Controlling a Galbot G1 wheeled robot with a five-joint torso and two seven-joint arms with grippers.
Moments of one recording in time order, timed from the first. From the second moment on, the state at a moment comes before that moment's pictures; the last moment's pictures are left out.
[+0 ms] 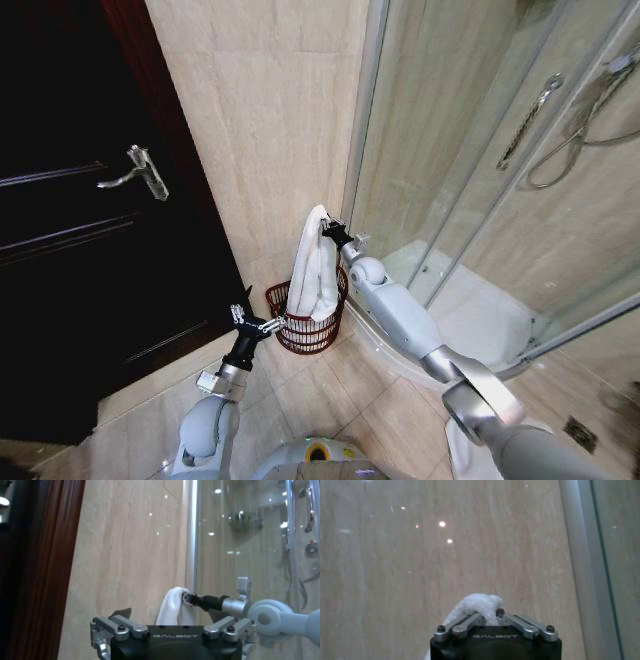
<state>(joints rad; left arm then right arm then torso) 1.54 -1.58 -0.55 -2.07 -0.15 -0.26 0.41 -0.42 1.30 -0.04 1.25 0.61 0.13 -0.06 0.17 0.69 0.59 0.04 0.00</state>
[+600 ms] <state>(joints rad) 1.54 -1.58 -0.55 -2.07 -0.14 -0.26 0.41 -0.51 1.29 -0.08 1.27 0.66 0.03 -0.04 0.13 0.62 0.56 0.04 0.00</state>
